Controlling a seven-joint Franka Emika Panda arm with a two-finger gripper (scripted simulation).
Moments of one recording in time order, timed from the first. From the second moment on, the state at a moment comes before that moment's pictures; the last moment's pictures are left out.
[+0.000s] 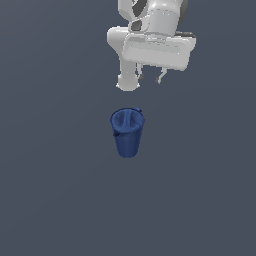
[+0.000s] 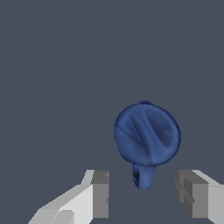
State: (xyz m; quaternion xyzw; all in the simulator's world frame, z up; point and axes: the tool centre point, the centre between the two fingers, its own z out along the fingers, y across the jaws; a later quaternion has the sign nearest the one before) arm -0.086 0.070 0.375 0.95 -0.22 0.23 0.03
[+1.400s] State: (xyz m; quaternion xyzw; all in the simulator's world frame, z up) arm -0.118 0.081 0.261 0.86 -0.35 0.37 0.09
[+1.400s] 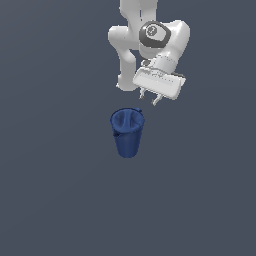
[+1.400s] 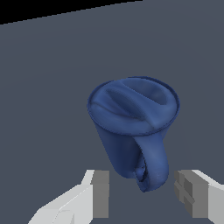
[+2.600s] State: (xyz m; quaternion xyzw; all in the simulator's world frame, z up) arm -0.130 0.061 0.210 0.88 -0.27 0.37 0.15
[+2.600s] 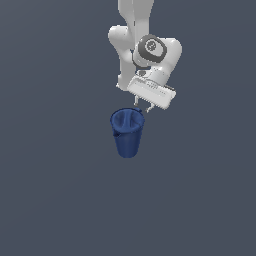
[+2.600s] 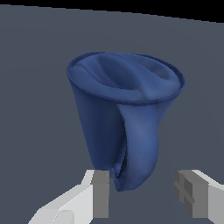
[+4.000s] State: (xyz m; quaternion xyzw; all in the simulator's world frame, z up) arm -0.117 0.049 0.193 0.88 -0.25 0.36 0.16
